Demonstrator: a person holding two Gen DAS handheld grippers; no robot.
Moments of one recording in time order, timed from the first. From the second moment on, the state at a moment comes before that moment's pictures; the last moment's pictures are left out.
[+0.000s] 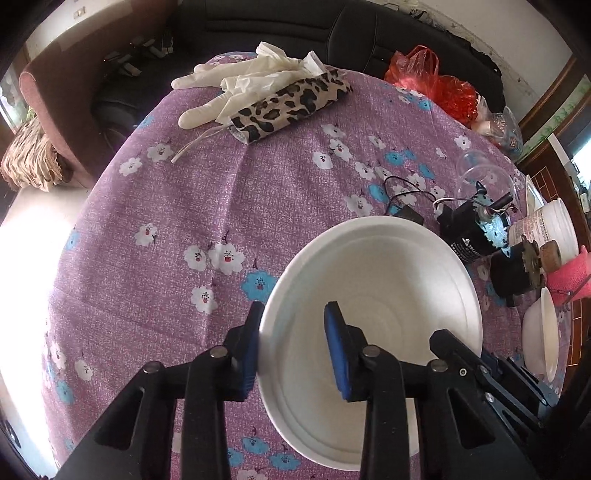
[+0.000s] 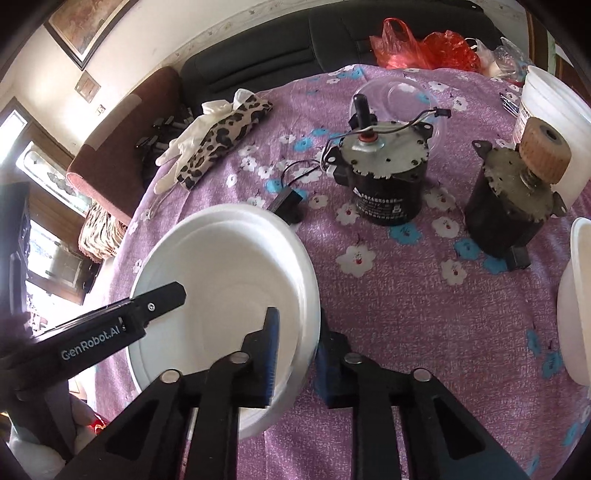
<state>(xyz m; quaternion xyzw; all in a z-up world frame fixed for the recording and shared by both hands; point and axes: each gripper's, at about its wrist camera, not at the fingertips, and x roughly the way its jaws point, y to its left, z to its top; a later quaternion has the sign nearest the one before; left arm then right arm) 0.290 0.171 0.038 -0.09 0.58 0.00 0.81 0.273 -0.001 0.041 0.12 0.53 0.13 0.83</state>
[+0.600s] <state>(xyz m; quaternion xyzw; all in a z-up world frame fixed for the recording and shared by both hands) 0.228 0.156 0.101 -0.10 0.53 -0.01 0.84 0.232 -0.022 0.096 0.13 0.49 0.13 0.85</state>
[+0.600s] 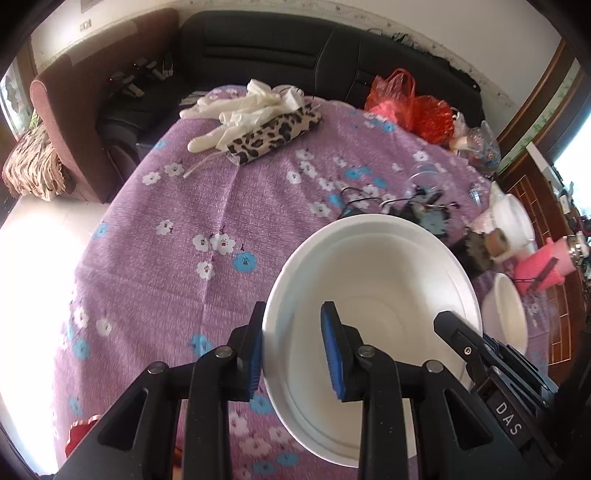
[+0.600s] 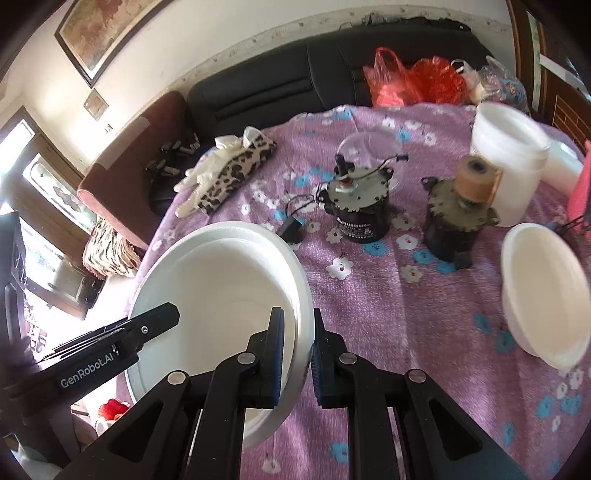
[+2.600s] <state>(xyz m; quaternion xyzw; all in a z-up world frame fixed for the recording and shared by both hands) 0.009 0.308 0.089 -0.15 0.45 0.10 0.87 0.046 0.141 0.087 0.03 0.49 0.22 0.84</state>
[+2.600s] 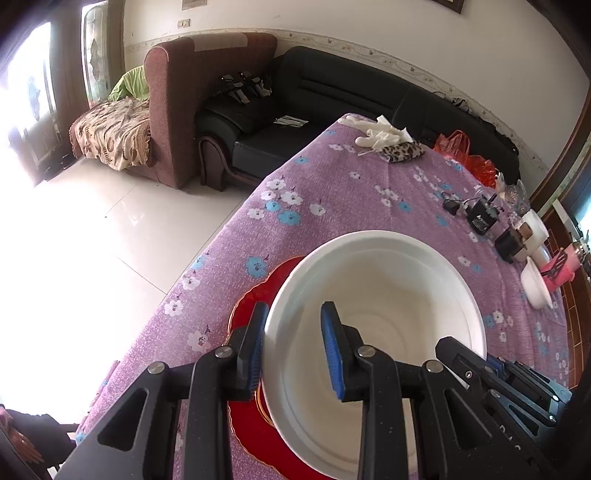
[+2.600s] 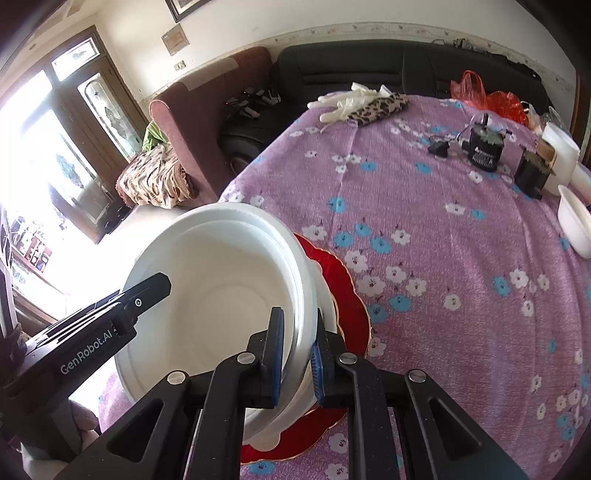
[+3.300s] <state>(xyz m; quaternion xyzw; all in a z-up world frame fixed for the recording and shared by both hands) -0.019 0.294 0.114 -0.12 0.38 0.14 0.91 0.035 0.136 0.095 0.06 0.42 0.25 0.87</state>
